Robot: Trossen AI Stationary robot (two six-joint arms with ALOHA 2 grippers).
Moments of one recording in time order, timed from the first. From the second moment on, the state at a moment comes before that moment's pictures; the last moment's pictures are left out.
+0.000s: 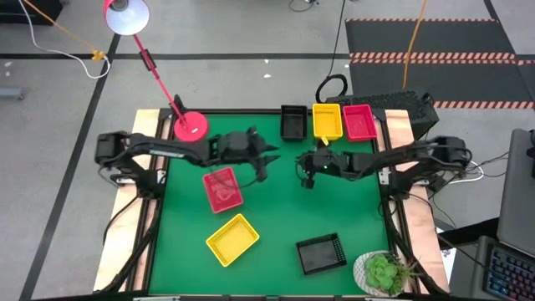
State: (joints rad) left arm 0.15 1.57 0.98 0.24 -0.08 0.01; right arm -0.12 1.42 0.59 0.20 0.33 -0.14
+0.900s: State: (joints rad) left arm 0.07 1.29 0.79 0.13 -0.05 0.00; right arm -0.44 1.64 0.59 0.42 0.25 -0.20
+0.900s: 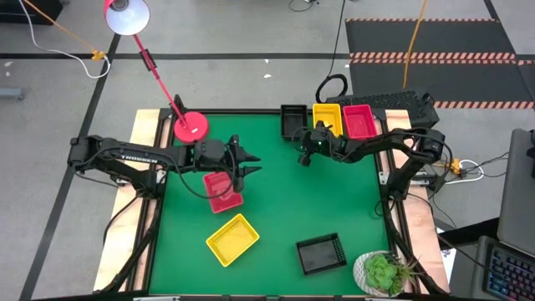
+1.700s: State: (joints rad) left arm -0.04 1.27 0.79 -0.01 -0.11 0.00; right arm -0.05 1.19 0.59 -0.03 0.13 0.16
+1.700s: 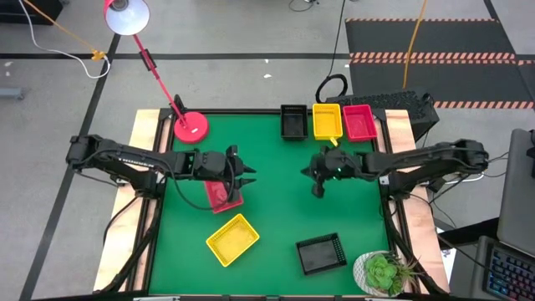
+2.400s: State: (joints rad) left arm -0.51 1.28 0.79 -0.28 -0.52 -0.43; right arm 0.21 1.13 0.59 -0.04 0.14 0.22
